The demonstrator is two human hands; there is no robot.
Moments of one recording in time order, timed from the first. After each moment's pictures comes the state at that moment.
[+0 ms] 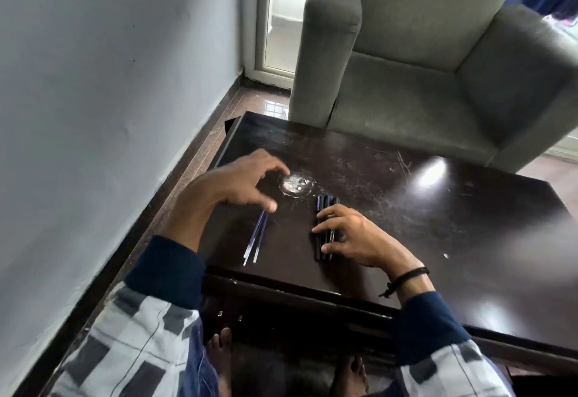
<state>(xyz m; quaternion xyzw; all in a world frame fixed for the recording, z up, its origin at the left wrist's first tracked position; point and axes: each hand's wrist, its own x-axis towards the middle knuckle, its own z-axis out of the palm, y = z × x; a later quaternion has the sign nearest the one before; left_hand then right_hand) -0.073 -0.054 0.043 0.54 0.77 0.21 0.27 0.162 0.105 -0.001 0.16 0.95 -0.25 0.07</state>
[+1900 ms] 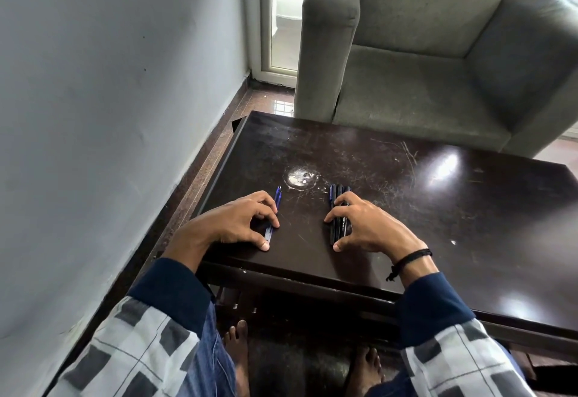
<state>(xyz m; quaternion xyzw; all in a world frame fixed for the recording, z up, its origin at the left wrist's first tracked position) -0.052 -0.097 -0.022 0.57 0.73 0.21 0.31 0.167 0.103 0.016 0.21 0.96 -0.17 0.12</state>
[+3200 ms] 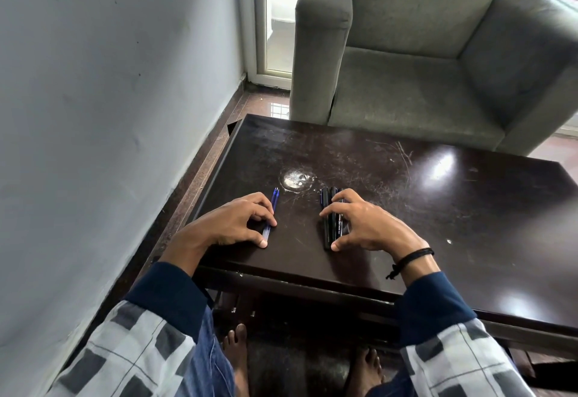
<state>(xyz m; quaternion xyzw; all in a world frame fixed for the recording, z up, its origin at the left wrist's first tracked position) -0.052 -0.093 -0.023 0.58 0.73 0.22 0.29 0.172 0.111 0.019 0.20 0.95 -0.21 0.11</state>
